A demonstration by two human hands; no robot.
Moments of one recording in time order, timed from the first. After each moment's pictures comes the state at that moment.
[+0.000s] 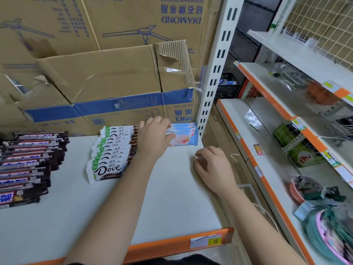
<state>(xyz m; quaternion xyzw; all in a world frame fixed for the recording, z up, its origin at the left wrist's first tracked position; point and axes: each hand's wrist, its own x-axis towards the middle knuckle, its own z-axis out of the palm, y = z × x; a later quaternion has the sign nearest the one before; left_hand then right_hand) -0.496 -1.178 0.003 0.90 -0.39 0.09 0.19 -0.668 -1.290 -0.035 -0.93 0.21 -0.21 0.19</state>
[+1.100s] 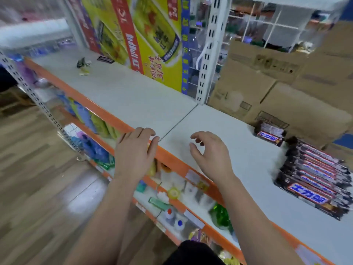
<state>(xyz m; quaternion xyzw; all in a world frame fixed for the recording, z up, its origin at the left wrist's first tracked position) -0.417 -0.439 0.014 0.95 0.01 0.26 0.14 -0.388 -0.646 0.007 -0.92 -0.16 -0.16 0.33</state>
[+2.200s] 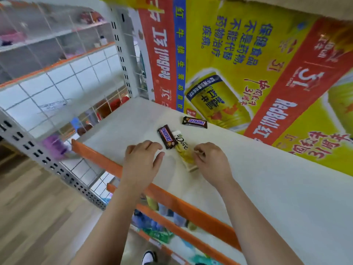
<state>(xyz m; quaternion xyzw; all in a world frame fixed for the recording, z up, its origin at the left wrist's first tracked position) 0.016 0.108 -0.010 0.97 -0.11 0.16 0.15 0.025 -0.107 -0.026 -0.95 -0.05 -0.11 0.29</state>
